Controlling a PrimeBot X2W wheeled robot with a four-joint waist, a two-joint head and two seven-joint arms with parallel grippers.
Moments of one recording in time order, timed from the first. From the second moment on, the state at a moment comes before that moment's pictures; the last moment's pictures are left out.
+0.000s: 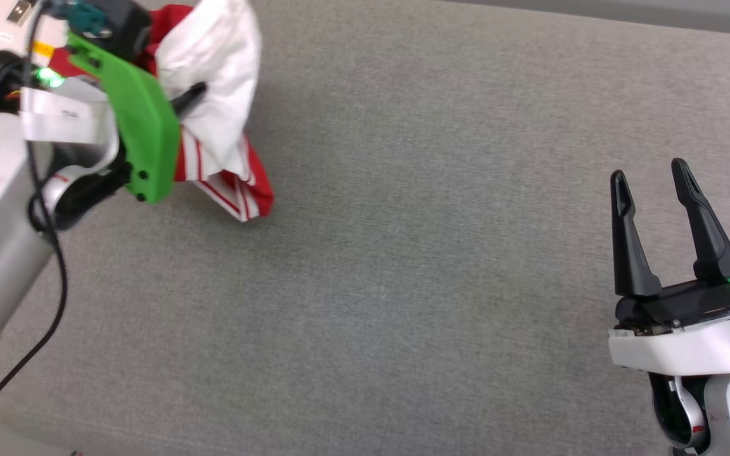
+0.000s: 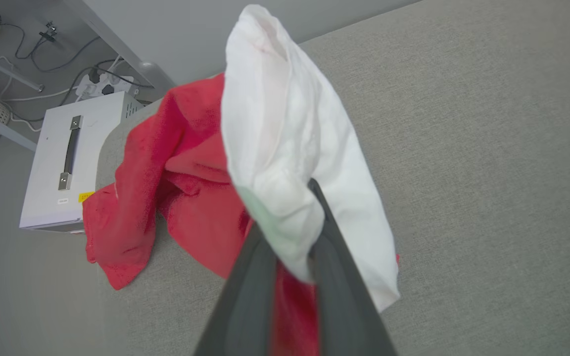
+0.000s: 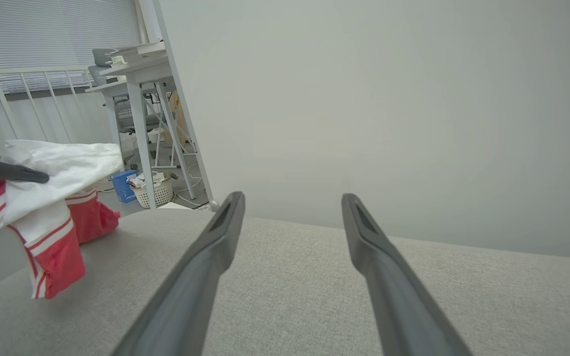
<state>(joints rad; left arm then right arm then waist) -1.04 0.75 -0.86 0.23 -0.94 -0.13 0.48 -0.11 -0.12 0.06 -0.22 0.21 0.13 -0.26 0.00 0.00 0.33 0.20</state>
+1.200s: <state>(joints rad) -1.02 0.12 -1.27 0.39 -0.79 -0.13 0.37 -0.17 -0.06 -0.07 -0.25 0.18 0.13 -0.26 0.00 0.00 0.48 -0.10</state>
